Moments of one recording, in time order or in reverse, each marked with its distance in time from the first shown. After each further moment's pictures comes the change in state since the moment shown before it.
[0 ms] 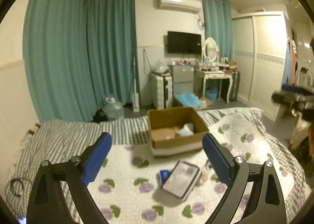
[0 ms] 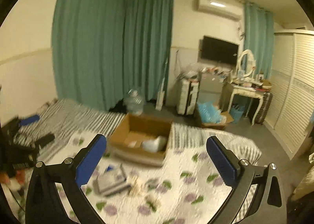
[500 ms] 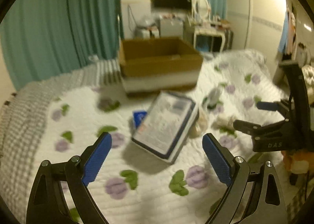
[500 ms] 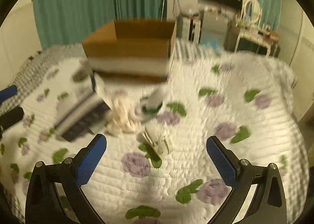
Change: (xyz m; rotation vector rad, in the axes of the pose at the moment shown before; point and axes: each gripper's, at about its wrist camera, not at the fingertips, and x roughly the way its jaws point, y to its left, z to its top) left arm 0.109 -0.048 -0.133 0.049 0.305 -0.066; right arm 0.167 -0.012 -0.197 0.081 0.394 0.015
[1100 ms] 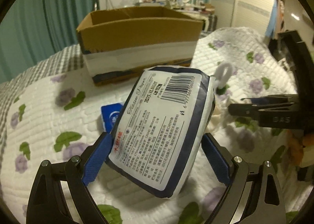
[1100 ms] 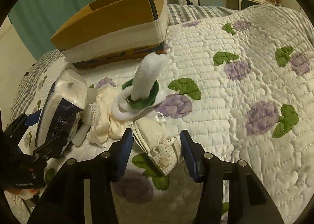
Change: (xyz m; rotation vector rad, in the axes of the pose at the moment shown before) left arm 0.094 -0.001 -0.008 0.073 0.098 -0.146; right arm 0.079 -0.029 0.002 0.190 0.132 0.124
